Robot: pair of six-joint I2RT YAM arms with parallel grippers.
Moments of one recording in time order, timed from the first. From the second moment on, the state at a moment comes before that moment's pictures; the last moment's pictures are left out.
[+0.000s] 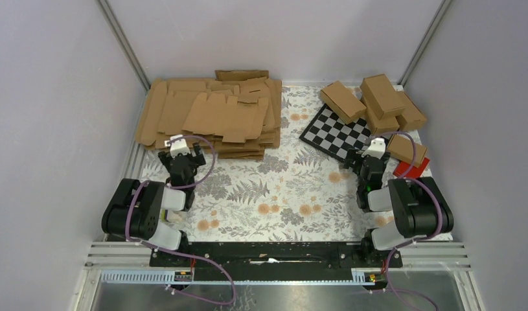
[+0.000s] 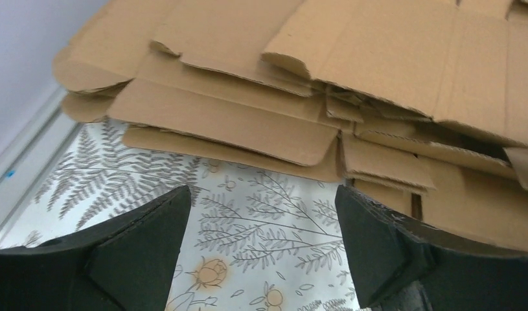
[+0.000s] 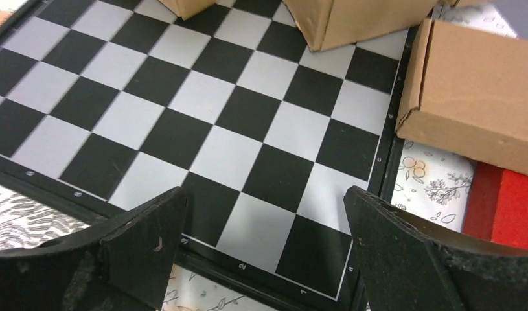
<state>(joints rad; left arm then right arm) -0.12 1.46 0.23 1.03 -0.43 -0.11 0.09 1.48 0.21 0.98 0.29 0.04</state>
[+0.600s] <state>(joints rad) -0.11 1.51 0.22 1.16 -0.20 -0.04 0.06 1.54 0.22 1.06 0.23 0.07</state>
